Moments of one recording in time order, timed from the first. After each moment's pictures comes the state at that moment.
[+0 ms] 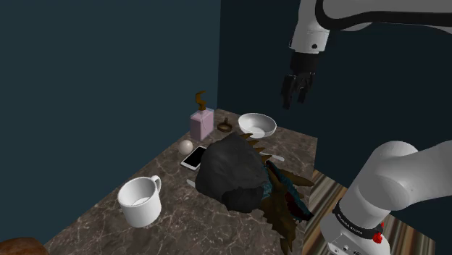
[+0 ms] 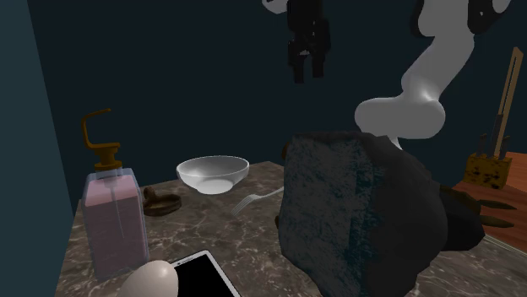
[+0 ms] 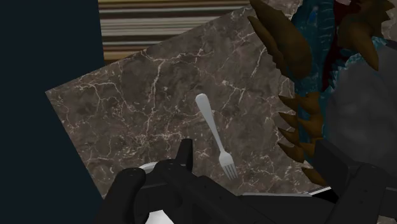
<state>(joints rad) 0.00 -0.75 0.06 -2.34 0.10 1.52 0.05</state>
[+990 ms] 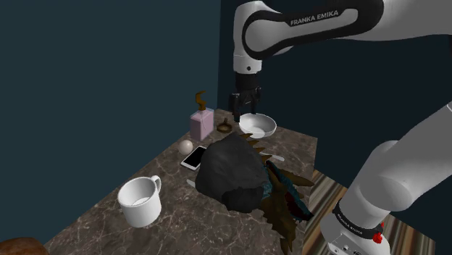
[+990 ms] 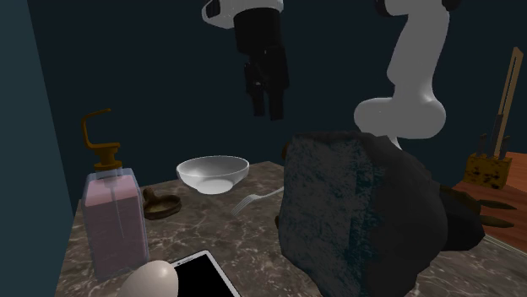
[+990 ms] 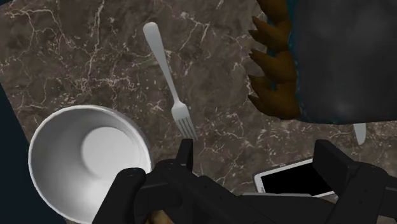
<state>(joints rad) 0.03 -0.29 0.23 -2.16 0.10 1.75 0.18</state>
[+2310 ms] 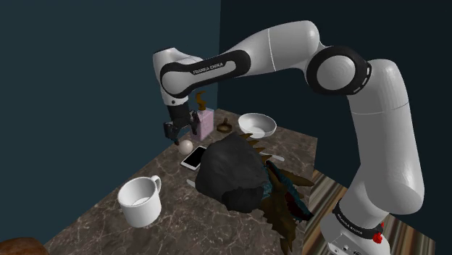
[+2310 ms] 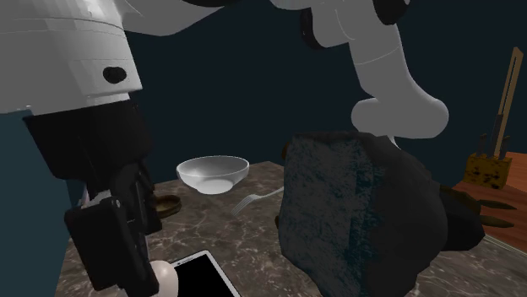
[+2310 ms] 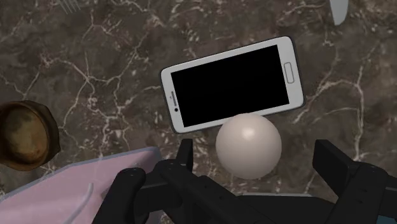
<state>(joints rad) 0.20 0.56 0.31 -1.42 -0.15 1.76 0.41</state>
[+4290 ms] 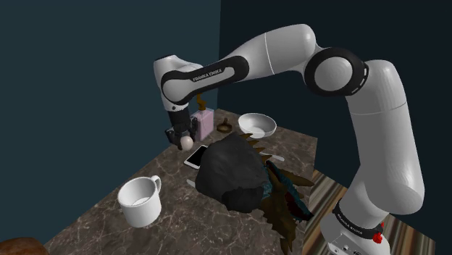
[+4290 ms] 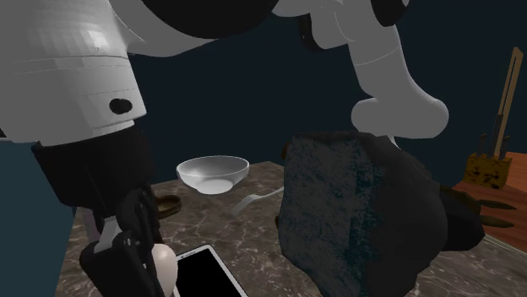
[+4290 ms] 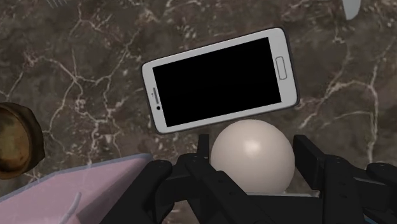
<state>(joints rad) 0.21 0.57 0.31 -1.45 -0.16 1.80 0.41</state>
